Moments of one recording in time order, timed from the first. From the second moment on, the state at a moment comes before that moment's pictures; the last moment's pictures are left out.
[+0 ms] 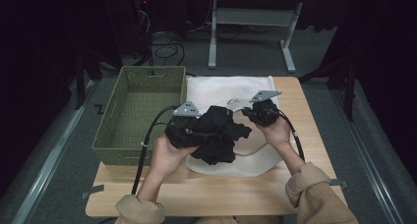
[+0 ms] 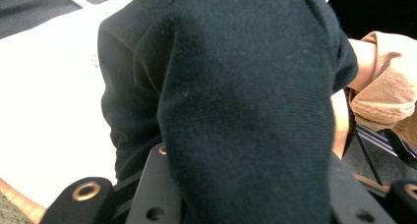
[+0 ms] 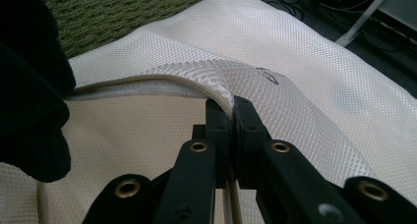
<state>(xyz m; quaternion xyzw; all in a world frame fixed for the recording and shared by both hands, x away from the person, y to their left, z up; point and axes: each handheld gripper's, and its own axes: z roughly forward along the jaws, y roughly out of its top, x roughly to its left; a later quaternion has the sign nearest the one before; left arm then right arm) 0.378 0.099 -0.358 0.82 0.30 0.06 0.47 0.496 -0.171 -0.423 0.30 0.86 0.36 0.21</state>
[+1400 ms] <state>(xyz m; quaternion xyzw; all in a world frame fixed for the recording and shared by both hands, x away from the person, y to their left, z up) 0.394 0.062 -0.385 0.85 0.28 0.02 0.45 0.495 -0.169 -0.421 0.29 0.86 0.36 0.21</state>
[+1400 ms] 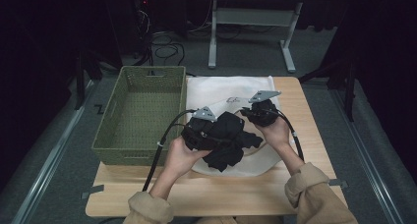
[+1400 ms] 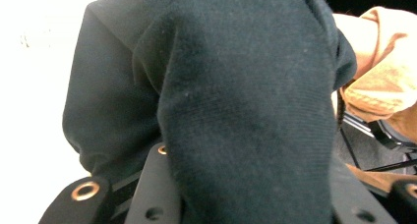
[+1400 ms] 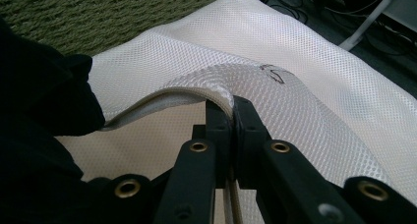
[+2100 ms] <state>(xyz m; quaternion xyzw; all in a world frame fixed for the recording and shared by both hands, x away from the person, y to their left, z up) 0.405 0.044 -0.413 0.86 0.29 0.01 0.42 0.492 -0.168 -0.417 0.29 0.86 0.37 0.21</state>
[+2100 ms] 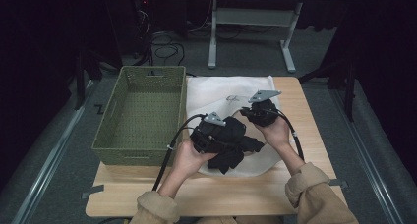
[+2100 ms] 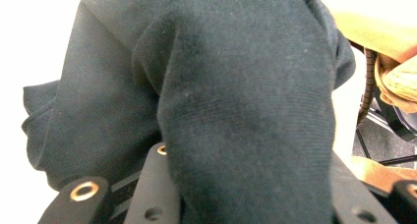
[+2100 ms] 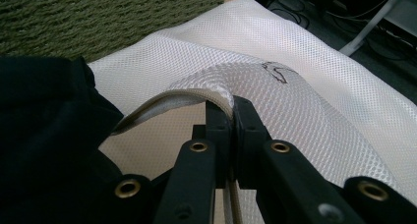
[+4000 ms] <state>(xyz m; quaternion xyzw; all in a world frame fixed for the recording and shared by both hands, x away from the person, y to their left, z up) 0.422 0.011 -0.459 0.86 0.32 0.03 0.40 0.488 -0.170 -0.414 0.28 0.86 0.38 0.20</state>
